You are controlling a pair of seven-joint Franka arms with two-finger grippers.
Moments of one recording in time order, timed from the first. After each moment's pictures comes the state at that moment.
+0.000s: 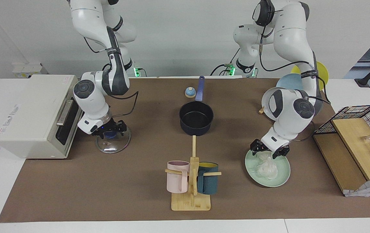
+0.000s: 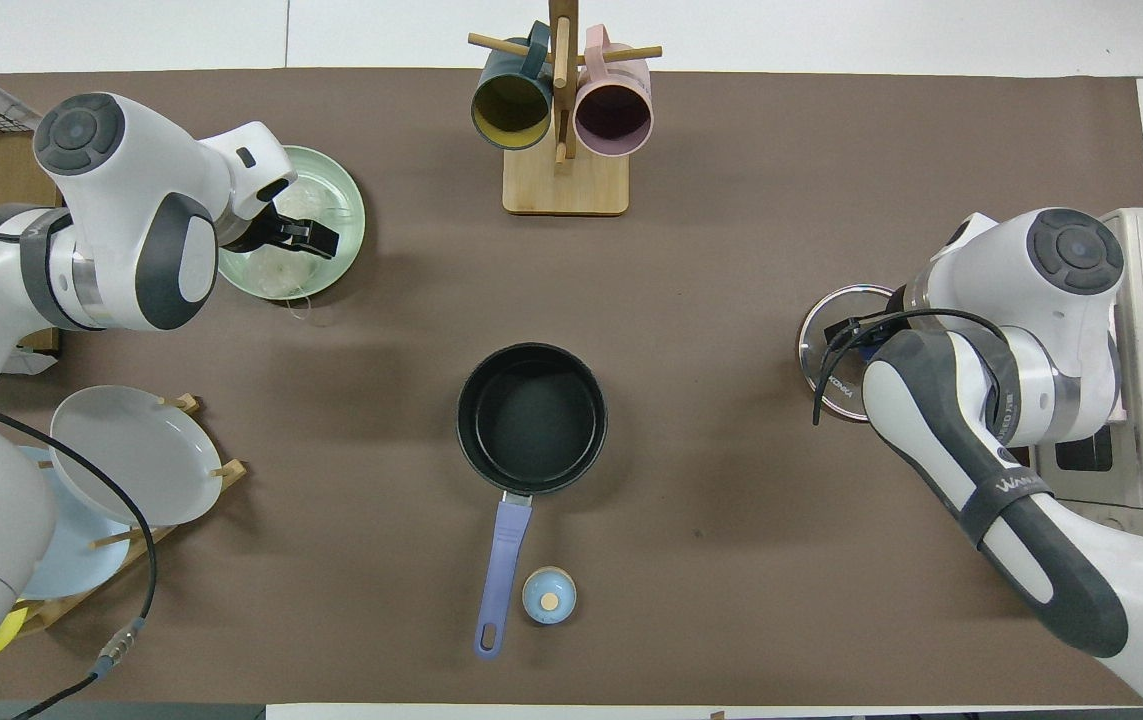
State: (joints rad) left arm -0.13 0.49 -0.07 -1.66 -0.04 2.22 0.12; right arm 0.07 0.22 -0.01 -2.08 0.01 2.27 -0.09
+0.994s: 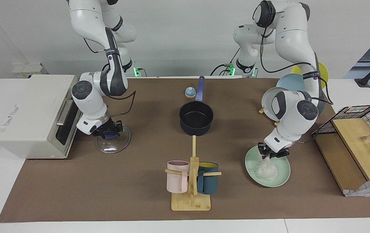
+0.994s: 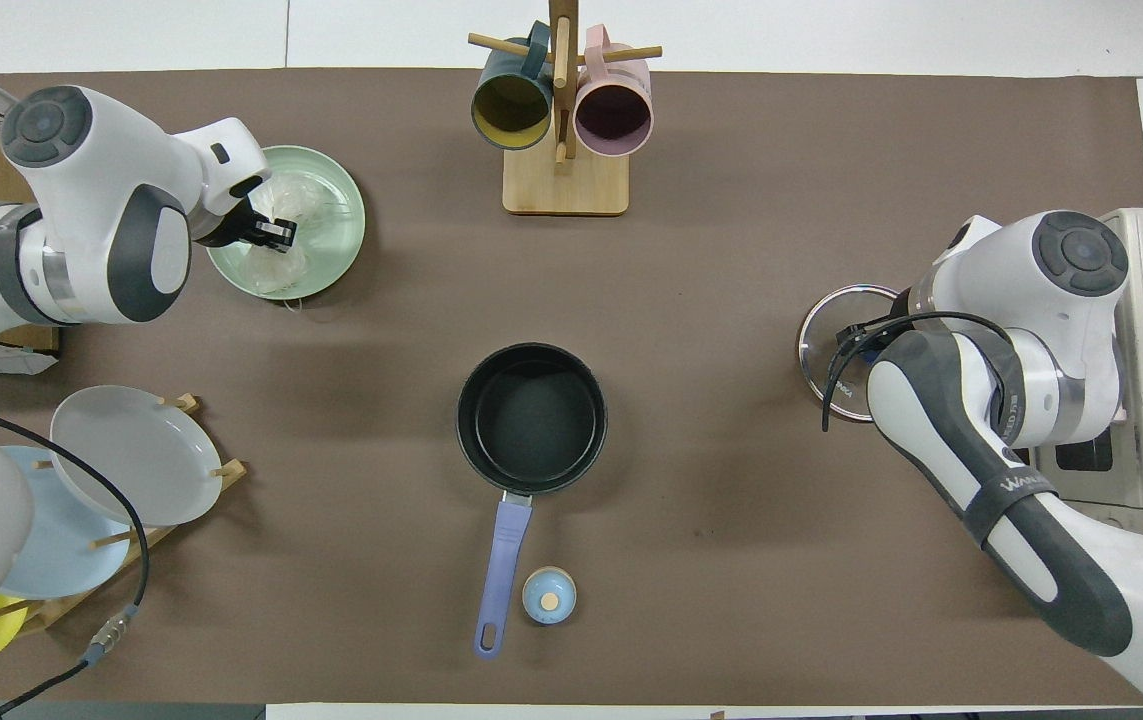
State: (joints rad) left arm -0.09 0.50 -0.05 -1.62 -0.04 2.18 0.18; right arm 0.06 0.22 -0.01 -2.08 0.01 2.27 -0.14
